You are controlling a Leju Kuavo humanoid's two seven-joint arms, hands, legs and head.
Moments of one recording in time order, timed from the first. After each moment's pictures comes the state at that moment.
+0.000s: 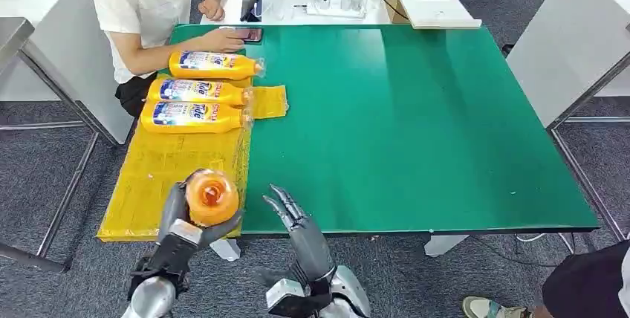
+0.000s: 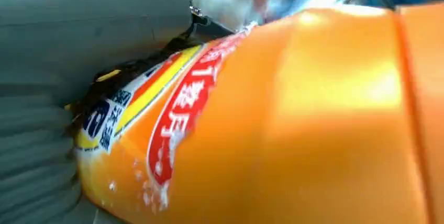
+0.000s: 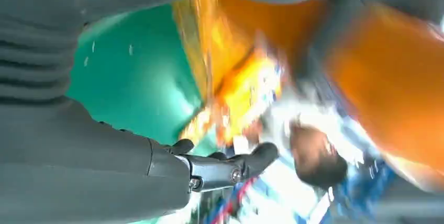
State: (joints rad) left arm 0.00 -0.01 -0.24 -1.54 -0.50 0.36 -0.36; right arm -0.08 0.18 0.56 -1.05 0.44 -0.44 -0.64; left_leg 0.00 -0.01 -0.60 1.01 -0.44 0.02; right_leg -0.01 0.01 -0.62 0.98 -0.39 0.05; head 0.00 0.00
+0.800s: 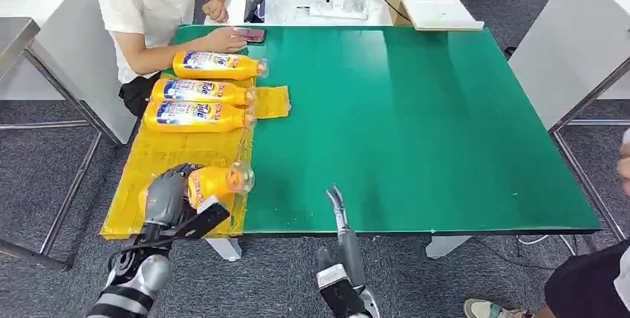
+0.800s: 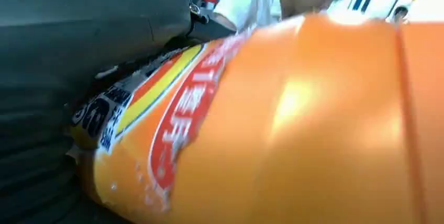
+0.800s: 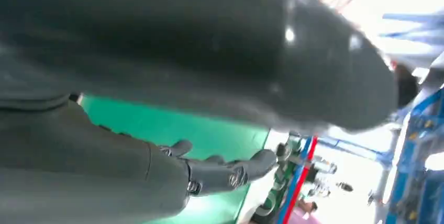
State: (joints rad) left arm -0.25 0.04 -0.18 -1.12 -0.96 0.45 -0.11; right arm 0.02 0.20 0.46 -1.14 0.16 -0.39 -0.65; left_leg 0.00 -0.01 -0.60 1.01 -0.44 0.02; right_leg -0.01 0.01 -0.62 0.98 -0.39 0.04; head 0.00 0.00
